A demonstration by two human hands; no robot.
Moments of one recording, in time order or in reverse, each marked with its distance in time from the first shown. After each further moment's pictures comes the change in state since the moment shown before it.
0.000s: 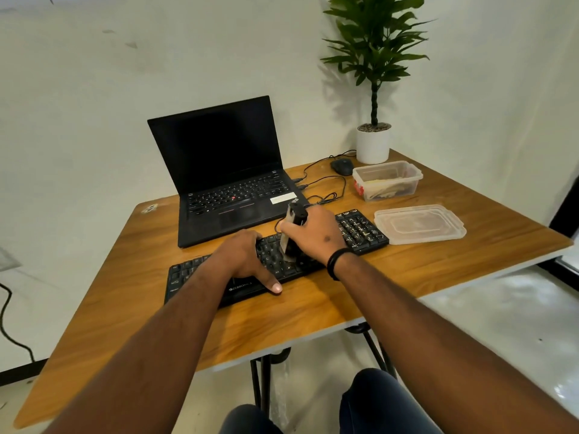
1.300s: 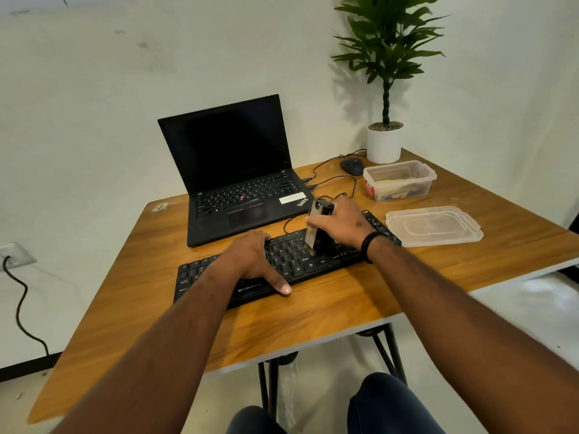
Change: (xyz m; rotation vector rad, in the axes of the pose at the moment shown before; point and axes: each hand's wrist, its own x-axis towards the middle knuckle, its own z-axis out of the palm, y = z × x) left_hand -0.002 0.002 -0.002 -0.008 -0.039 -0.031; right_hand 0.032 0.026 -0.030 -0.017 -0.066 0.026
